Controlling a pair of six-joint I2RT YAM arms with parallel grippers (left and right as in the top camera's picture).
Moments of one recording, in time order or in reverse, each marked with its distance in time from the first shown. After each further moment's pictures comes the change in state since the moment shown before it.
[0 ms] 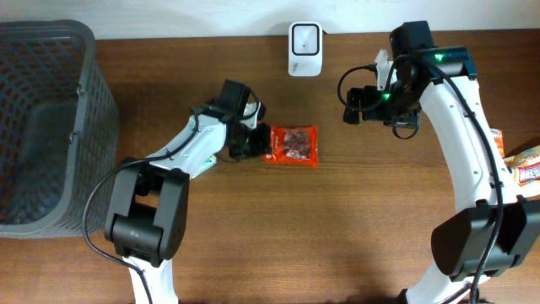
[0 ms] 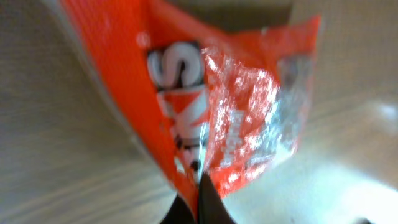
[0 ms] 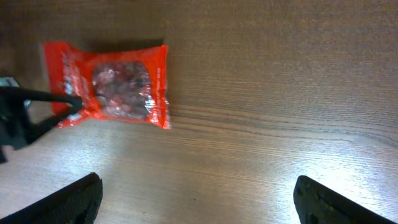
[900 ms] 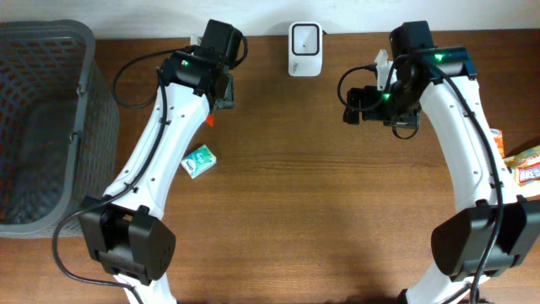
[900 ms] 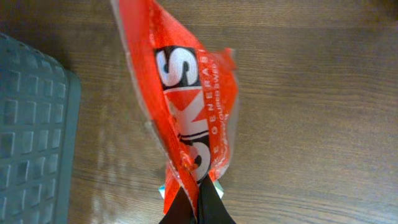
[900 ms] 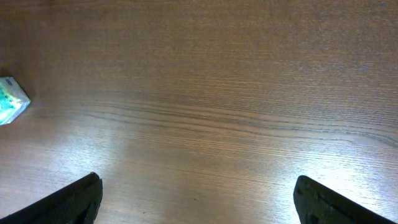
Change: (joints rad) left arm 0.000 -0.118 0.473 -0.501 -0.835 0.029; right arm 0.000 0.000 0.000 0.000 0.000 0.000
